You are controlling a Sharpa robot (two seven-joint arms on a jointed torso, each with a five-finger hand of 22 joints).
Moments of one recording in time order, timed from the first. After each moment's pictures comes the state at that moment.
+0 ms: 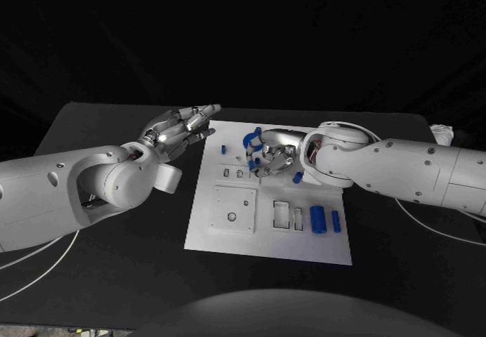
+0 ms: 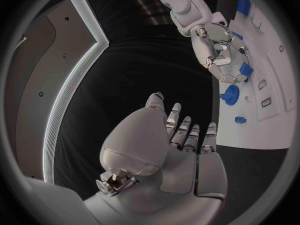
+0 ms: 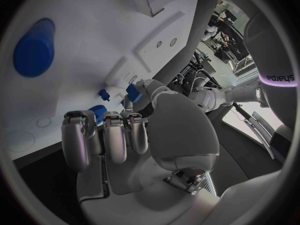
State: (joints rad) left arm 1.33 -0.95 -0.23 1.69 0.08 -0.21 0.41; left_hand 1.46 0.20 -0.24 0.29 0.49 0.56 0.16 0.16 0.06 0.27 0.13 0.03 0.04 0.07 0.11 0.08 0.02 0.17 0.07 0.27 0.06 0.03; right arm 1.31 -0.61 -0.21 1.40 -1.23 -0.11 0.00; right_hand 1.25 -0.10 0.30 0.13 0.79 0.62 0.08 0.68 0.68 1.46 0.01 1.57 1.31 1.47 -0.03 1.57 1.31 0.01 1.47 0.08 1.50 1.31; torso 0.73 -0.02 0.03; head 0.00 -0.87
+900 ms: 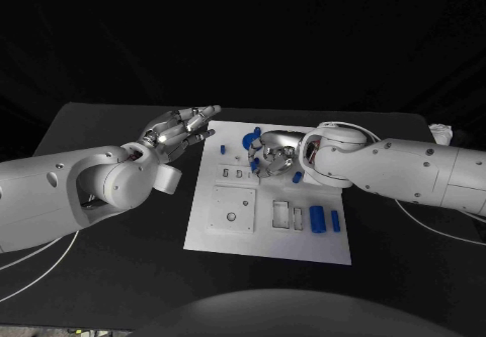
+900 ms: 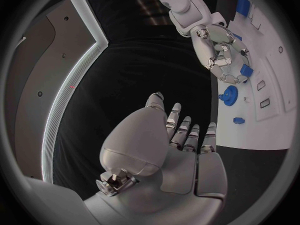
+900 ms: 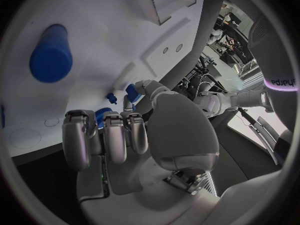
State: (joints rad) left arm 1.33 -0.95 -0.23 1.69 0.08 -0.21 0.40; left_hand 1.46 0.20 -0.24 0.29 0.49 0.56 0.16 0.16 0.06 0.27 0.13 0.03 0.04 0.07 0.11 0.08 0.02 0.17 0.07 0.27 0.06 0.03; right arm 1.31 -0.62 -0.21 1.41 -1.27 -0.10 -0.06; right_hand 1.25 -0.10 0.32 0.12 0.78 0.61 0.09 0.64 0.67 1.46 0.01 1.57 1.31 1.47 -0.03 1.57 1.31 0.02 1.47 0.08 1.48 1.31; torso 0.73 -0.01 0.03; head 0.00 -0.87
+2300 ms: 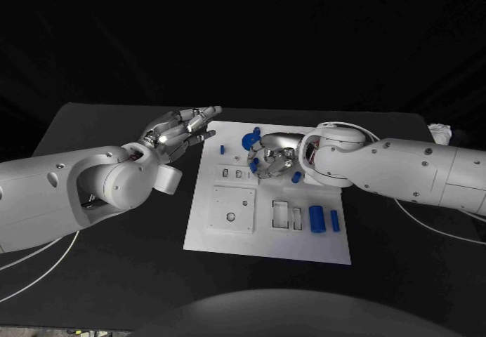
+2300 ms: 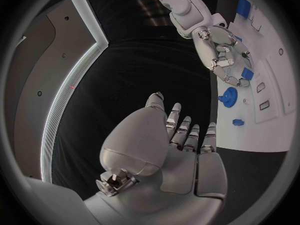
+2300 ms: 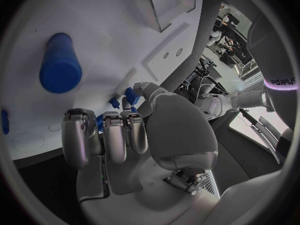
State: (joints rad) left arm 1.33 -0.95 -0.23 1.69 0.08 -0.20 0.40; left_hand 1.46 0.20 -0.24 0.29 0.49 0.56 0.16 0.16 0.06 0.27 0.13 0.03 0.05 0.07 0.11 0.08 0.02 0.17 0.07 0.27 0.06 0.03; right arm 1.31 -0.61 -0.21 1.40 -1.27 -0.06 -0.07; right_hand 1.21 -0.12 0.35 0.07 0.59 0.59 0.09 0.44 0.56 1.46 0.01 1.57 1.31 1.47 -0.03 1.57 1.31 0.02 1.46 0.09 1.47 1.31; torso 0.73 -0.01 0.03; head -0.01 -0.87
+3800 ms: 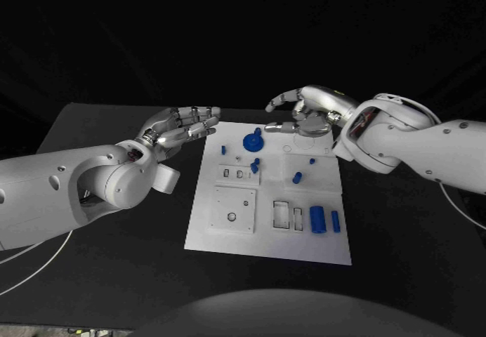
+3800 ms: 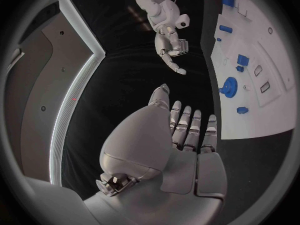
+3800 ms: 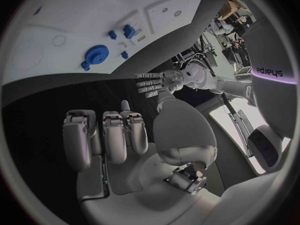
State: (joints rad) left arm 1.33 -0.95 -0.23 1.67 -0.07 -0.27 0.41; left_hand 1.60 0.11 -0.22 0.22 0.39 0.62 0.17 0.21 0.07 0.58 0.14 0.11 0.12 0.37 0.13 0.38 0.10 0.17 0.26 0.28 0.21 0.09; right arm 1.43 -0.85 -0.21 1.56 -1.22 -0.37 0.13; right_hand 0.95 0.01 -0.04 0.29 0.06 0.63 0.09 0.25 0.40 1.47 0.01 1.57 1.31 1.47 -0.03 1.57 1.31 0.04 1.46 0.08 1.50 1.31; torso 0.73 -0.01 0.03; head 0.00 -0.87
